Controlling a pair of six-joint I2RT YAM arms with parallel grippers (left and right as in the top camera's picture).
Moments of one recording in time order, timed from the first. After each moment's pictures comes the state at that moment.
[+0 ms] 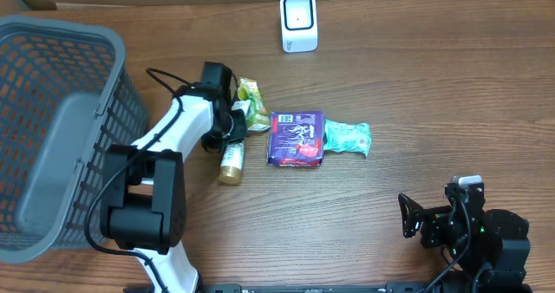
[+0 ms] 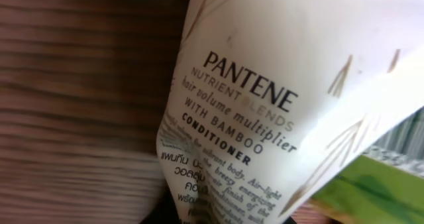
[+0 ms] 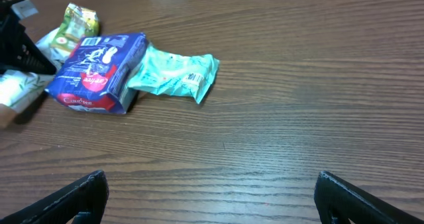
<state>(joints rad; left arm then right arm) -0.18 1.93 1.24 -0.73 0.10 -0.37 -0.03 0.24 0.47 -0.87 -0.29 0.04</state>
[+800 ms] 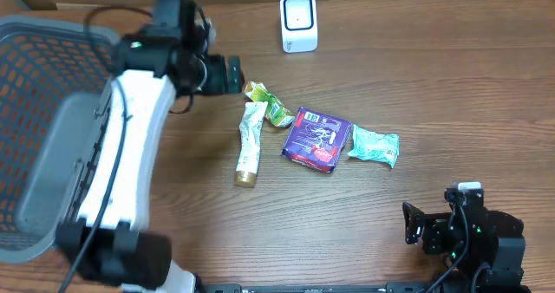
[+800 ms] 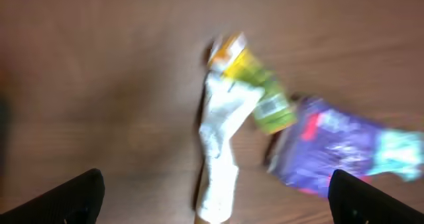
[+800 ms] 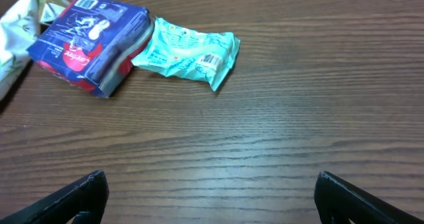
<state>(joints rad) -0.12 1.73 1.79 -1.19 0.14 -0.19 -0.03 0.24 0.48 -0.98 -0.20 0.04</state>
